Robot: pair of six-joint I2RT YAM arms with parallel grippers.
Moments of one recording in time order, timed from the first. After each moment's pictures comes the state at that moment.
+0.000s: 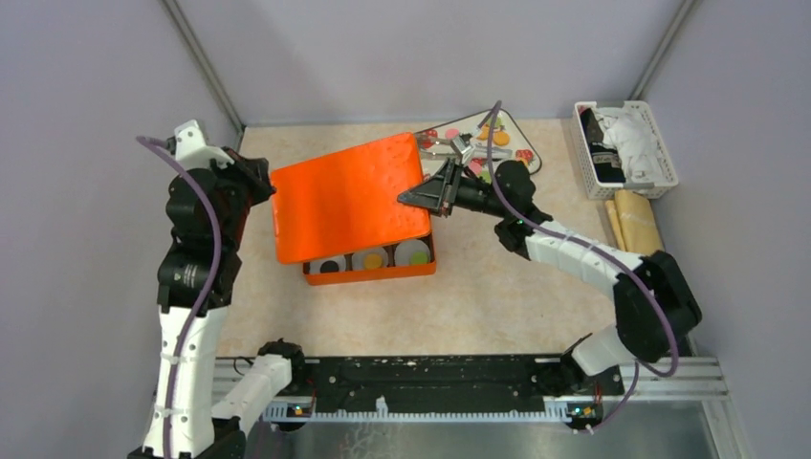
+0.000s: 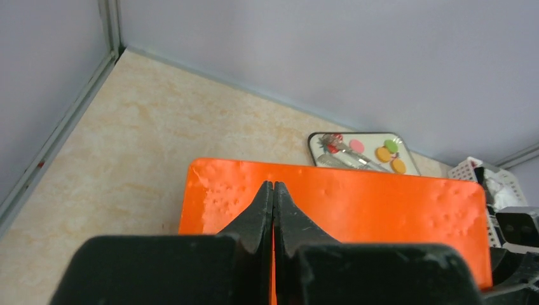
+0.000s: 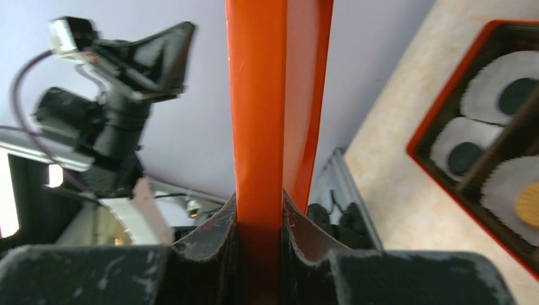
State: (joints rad) left arm -0.11 0.87 1.37 -0.58 -0.15 -0.43; right arm 0.62 1.42 0.97 0.53 -0.65 1.20
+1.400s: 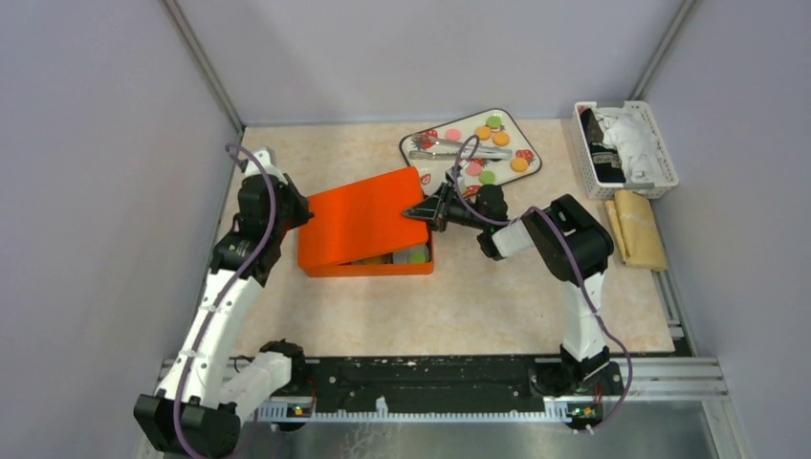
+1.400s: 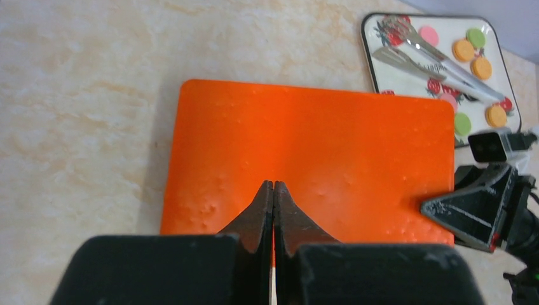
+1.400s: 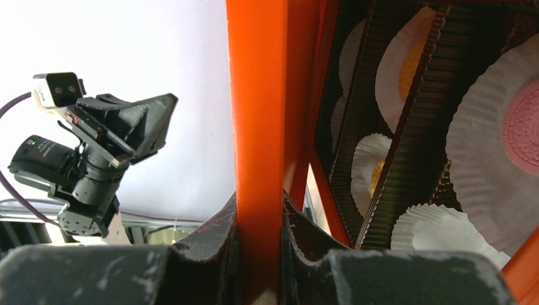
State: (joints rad) left arm -0.16 0.94 1.01 -0.50 -0.15 -0.47; right arm 0.51 2.07 0.92 1.20 -0.75 1.46
